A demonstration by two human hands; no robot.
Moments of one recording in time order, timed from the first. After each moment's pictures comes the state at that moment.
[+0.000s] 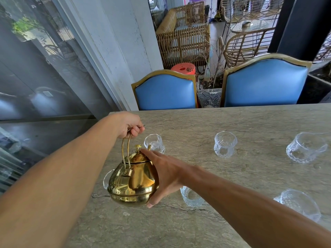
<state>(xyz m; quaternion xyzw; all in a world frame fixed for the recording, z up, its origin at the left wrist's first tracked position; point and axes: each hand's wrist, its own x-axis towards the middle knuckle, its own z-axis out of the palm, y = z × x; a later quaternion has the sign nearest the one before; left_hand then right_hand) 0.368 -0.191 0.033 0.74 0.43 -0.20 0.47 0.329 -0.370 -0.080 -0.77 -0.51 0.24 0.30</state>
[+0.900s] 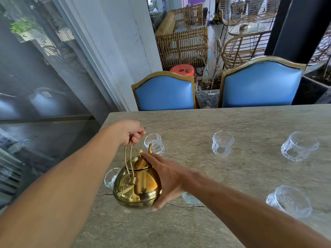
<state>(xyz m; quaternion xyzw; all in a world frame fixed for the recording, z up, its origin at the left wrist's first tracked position) 0.342 -0.206 0.028 0.74 0.43 -0.16 0.49 0.313 -0.380 -0.090 -0.78 -0.53 0.19 0.28</state>
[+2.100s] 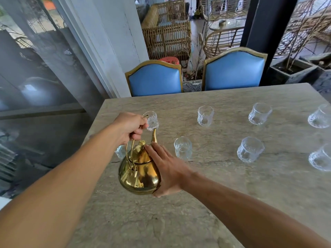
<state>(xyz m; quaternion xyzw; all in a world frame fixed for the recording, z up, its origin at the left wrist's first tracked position) 0.195 -0.268 0.064 0.74 0.33 -0.06 0.58 0.166 -0.425 -0.065 -0.85 -0.46 0.10 0.23</state>
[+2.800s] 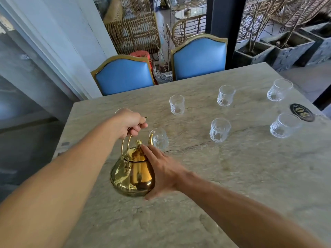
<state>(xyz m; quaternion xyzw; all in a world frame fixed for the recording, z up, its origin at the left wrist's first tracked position) 0.229 -0.335 0.038 0.80 0.30 -0.18 0.50 0.140 -0.480 -0.079 -0.86 -0.37 0.14 0.31</state>
